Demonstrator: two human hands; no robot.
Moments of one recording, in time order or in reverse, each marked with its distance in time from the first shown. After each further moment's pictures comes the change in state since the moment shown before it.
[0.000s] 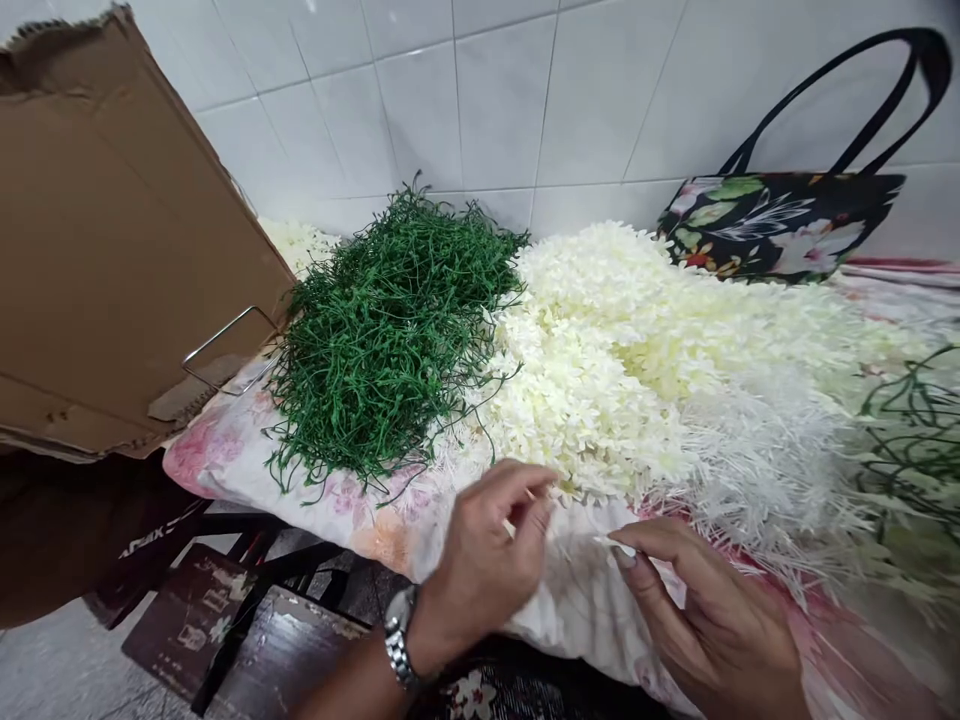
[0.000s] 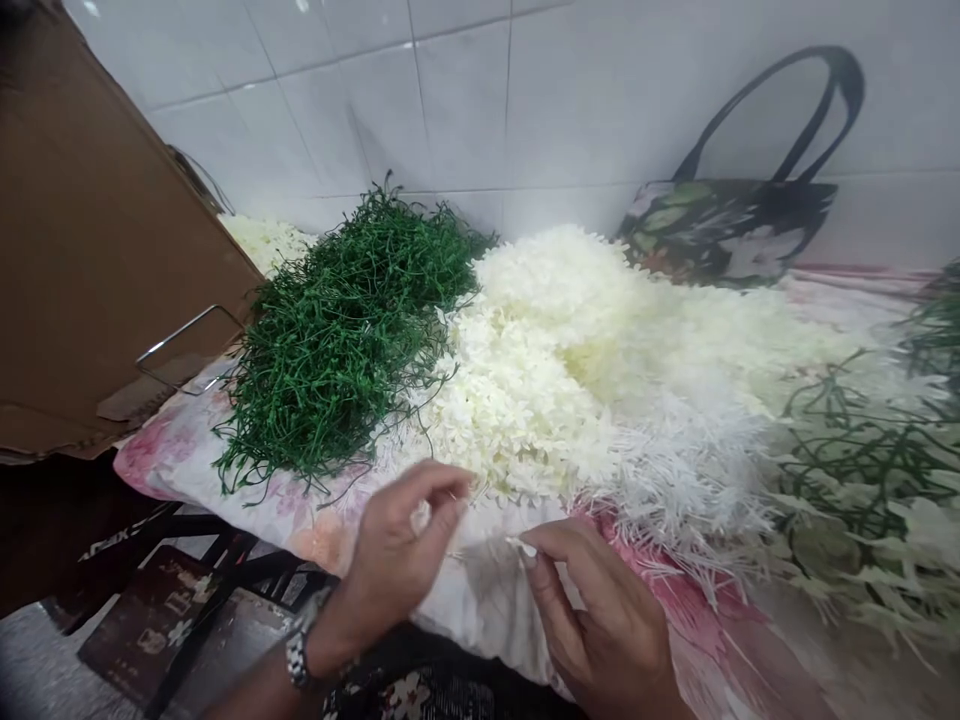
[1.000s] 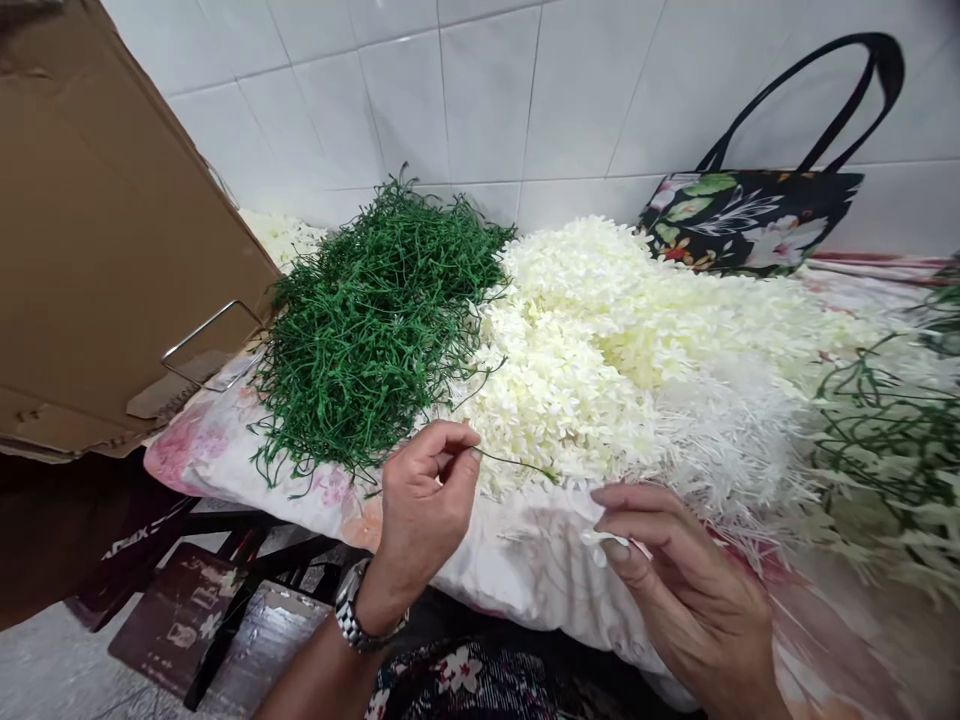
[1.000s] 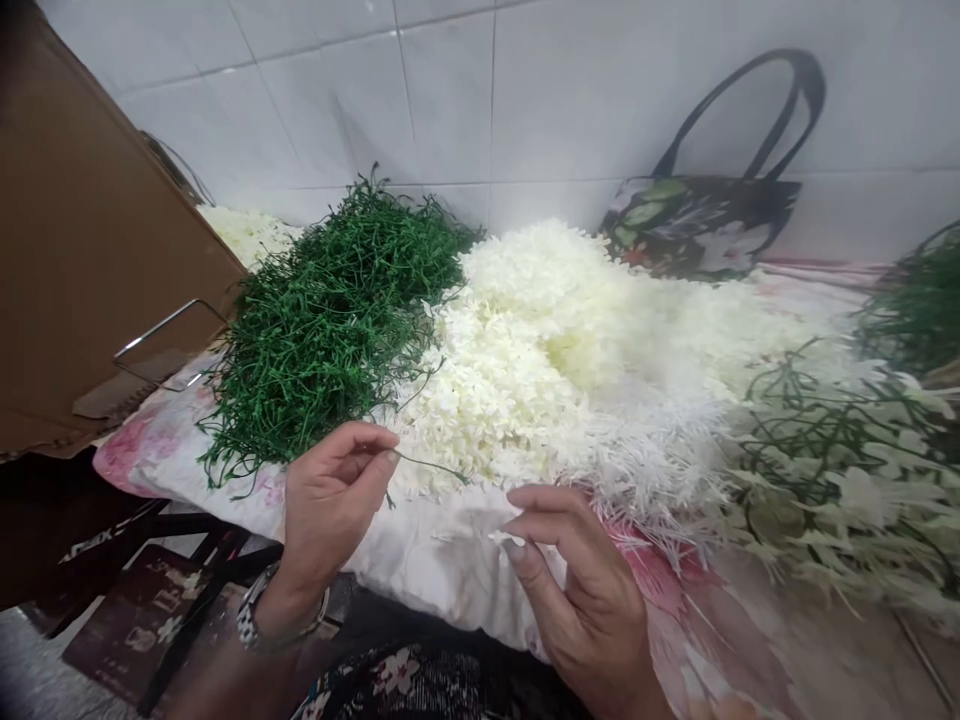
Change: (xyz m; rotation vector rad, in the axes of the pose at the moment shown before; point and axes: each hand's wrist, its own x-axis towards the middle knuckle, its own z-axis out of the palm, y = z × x) left_hand 0.011 0.004 -0.025 -0.001 0.264 -0.126; right_hand -0.002 -0.002 -0.007 0.290 0.013 0.185
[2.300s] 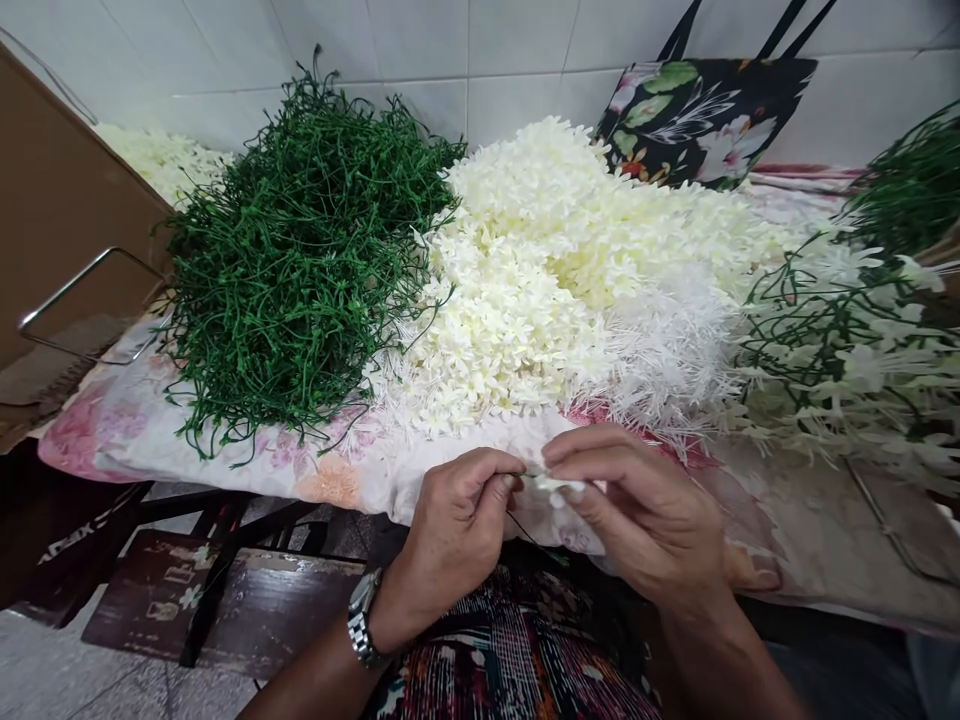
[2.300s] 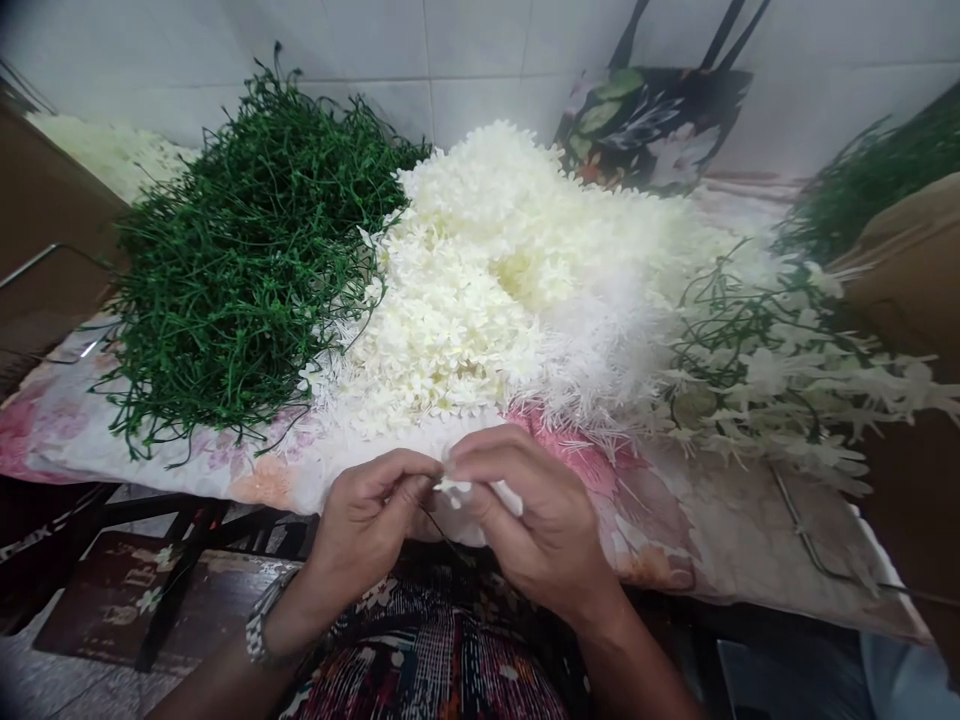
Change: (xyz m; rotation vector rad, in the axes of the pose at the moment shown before) left_hand -0.055 -0.005 0.030 -0.072 -0.462 -0.051; right_hand -0.002 -0.015 -0.009 0.084 -0.063 0.033
